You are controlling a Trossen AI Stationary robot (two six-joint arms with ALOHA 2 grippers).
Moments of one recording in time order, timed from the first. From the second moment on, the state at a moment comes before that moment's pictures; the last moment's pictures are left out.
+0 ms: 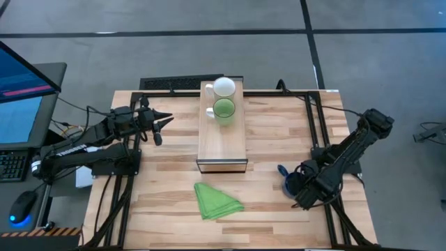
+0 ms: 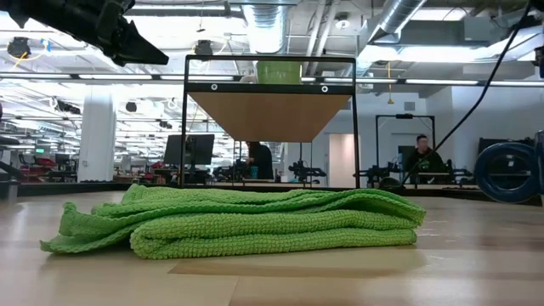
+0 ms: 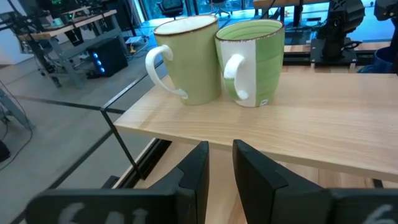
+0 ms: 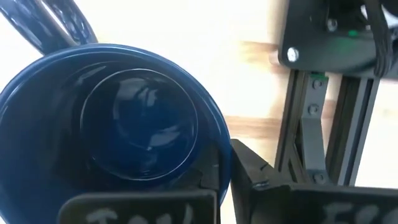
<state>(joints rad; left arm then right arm) 0.41 0.48 0.51 -0.25 -0.06 0.16 0.82 1.39 0.88 -1.27 -0.01 2.21</state>
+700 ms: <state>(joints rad) 0.41 0.48 0.51 -0.25 -0.06 0.14 0.55 1.26 0.88 -1.39 0.16 1.72</state>
